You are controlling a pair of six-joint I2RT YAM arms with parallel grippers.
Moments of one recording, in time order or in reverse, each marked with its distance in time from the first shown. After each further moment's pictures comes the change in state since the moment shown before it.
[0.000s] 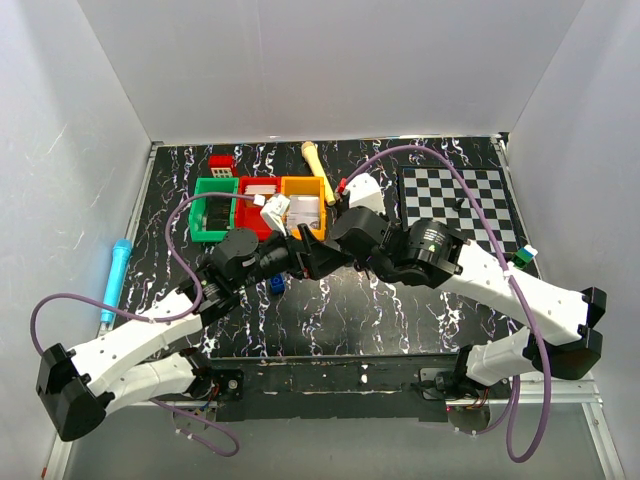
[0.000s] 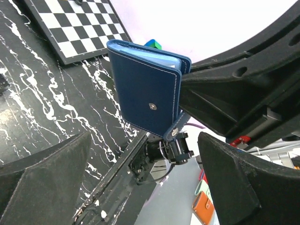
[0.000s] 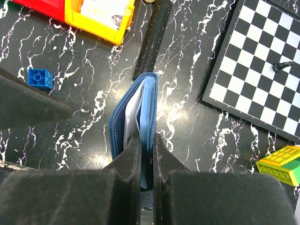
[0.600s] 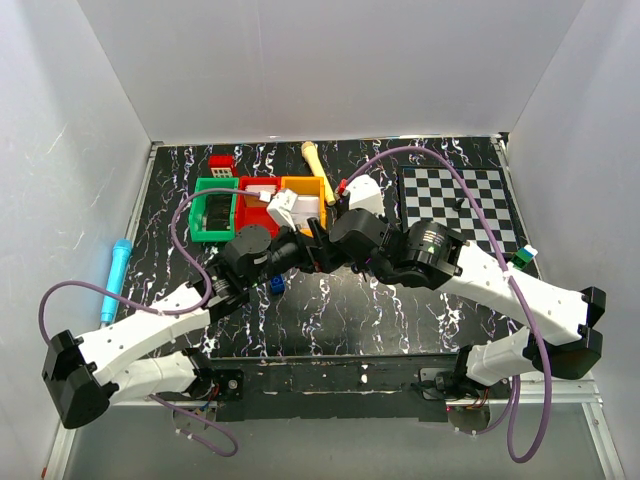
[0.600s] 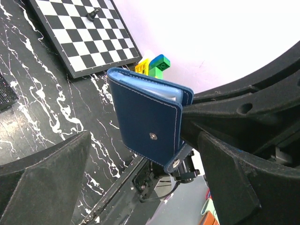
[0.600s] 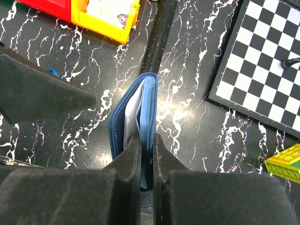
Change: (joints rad) left arm -0.063 0.067 0.051 0.005 -0.148 0.008; right arm 0.016 0.004 0.003 -0.008 -0.003 0.043
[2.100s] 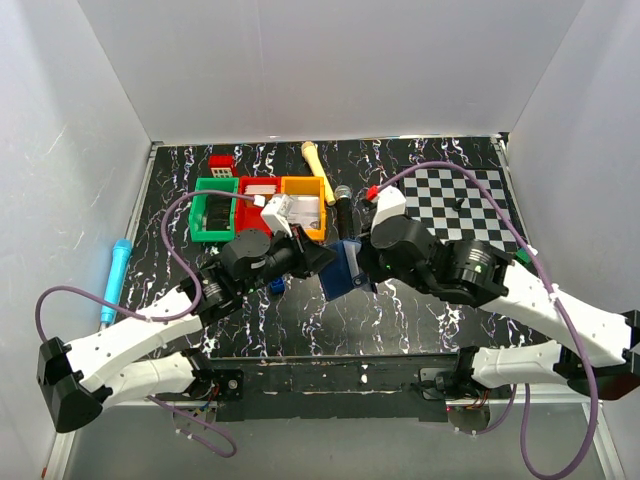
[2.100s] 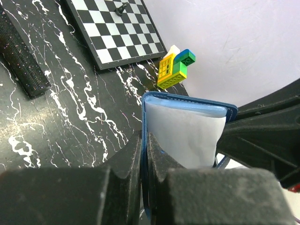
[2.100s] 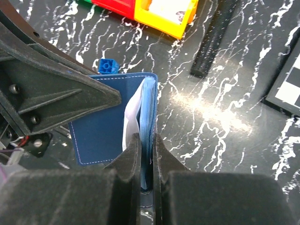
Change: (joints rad) left arm -0.033 -0.033 0.037 -0.160 -0.120 0.060; right arm -0.010 -0.206 -0.180 0.177 -0.211 0.016
